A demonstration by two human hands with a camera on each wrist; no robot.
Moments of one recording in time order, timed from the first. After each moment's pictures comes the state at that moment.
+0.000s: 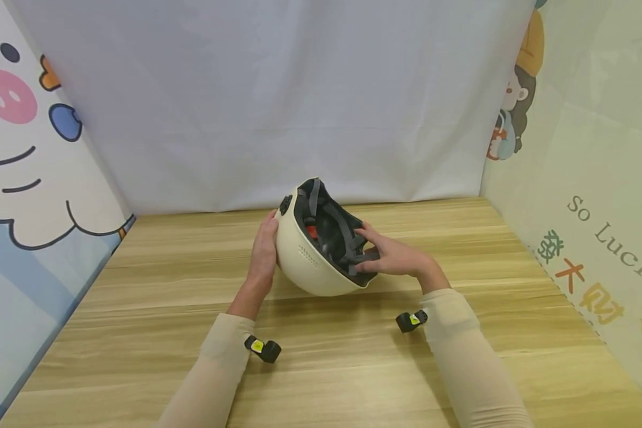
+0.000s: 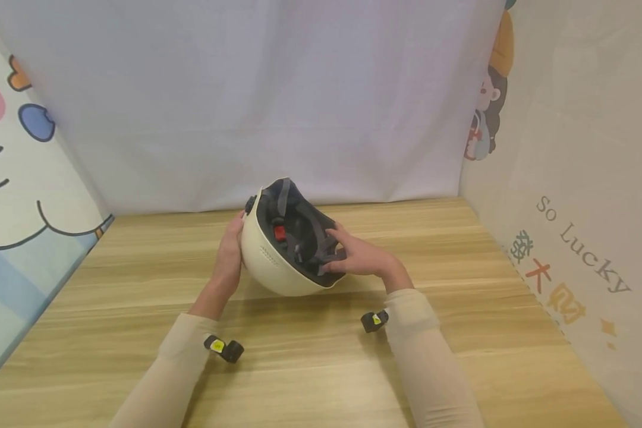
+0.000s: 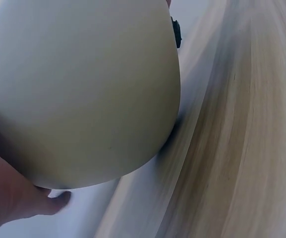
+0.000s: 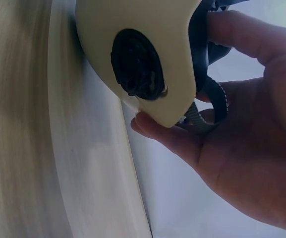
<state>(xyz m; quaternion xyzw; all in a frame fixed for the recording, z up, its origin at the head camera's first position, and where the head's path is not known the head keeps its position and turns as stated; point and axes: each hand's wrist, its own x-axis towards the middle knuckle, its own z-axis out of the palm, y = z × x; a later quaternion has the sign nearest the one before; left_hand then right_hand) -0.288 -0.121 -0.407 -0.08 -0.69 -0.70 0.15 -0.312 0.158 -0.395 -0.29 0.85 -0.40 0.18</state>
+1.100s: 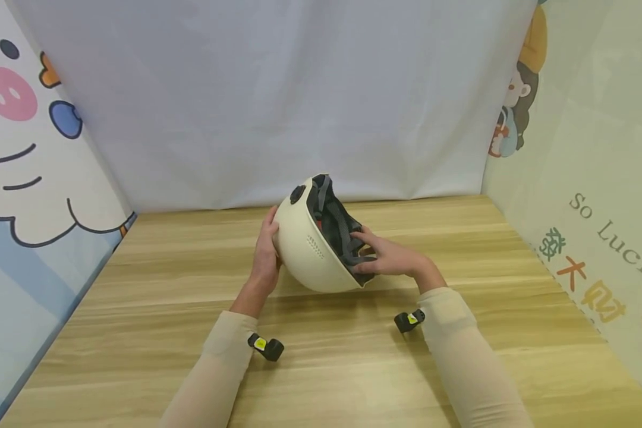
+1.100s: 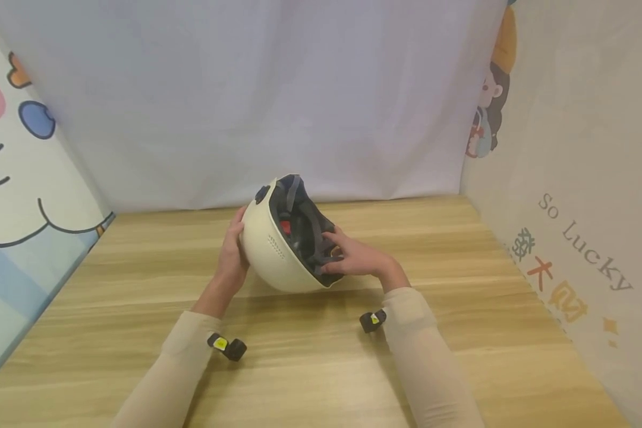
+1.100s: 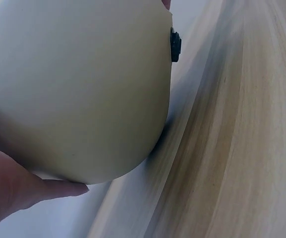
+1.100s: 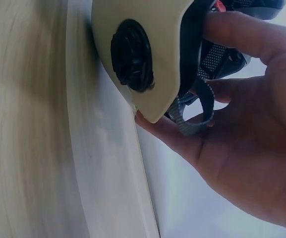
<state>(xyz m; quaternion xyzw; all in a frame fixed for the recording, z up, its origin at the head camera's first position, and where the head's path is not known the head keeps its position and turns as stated) -0.283 -0.117 -0.410 -0.07 -0.61 -0.79 0.07 -0.316 0.153 -0.410 -0.30 0.83 -0.42 0.20</state>
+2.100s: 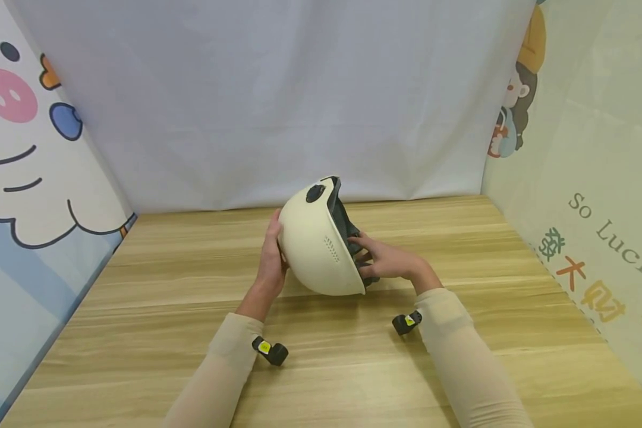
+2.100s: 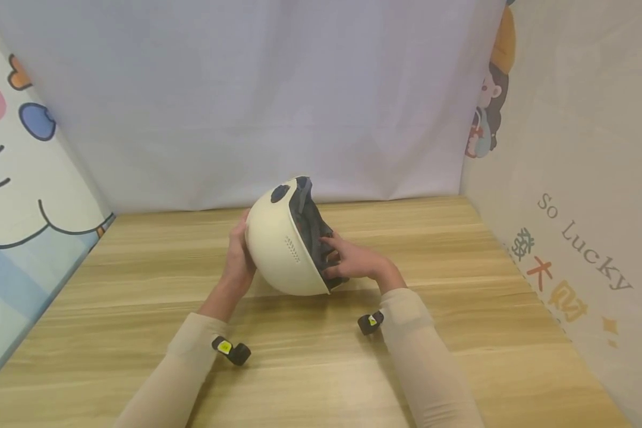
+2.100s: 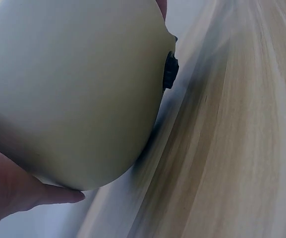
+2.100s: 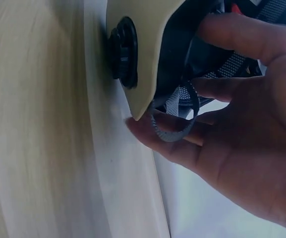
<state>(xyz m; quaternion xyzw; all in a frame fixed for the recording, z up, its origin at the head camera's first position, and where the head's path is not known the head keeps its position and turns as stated) -0.283 -0.107 -0.420 -0.07 -0.60 -0.80 0.05 -0.315 0.148 -0.413 -0.31 0.83 -0.42 0.22</state>
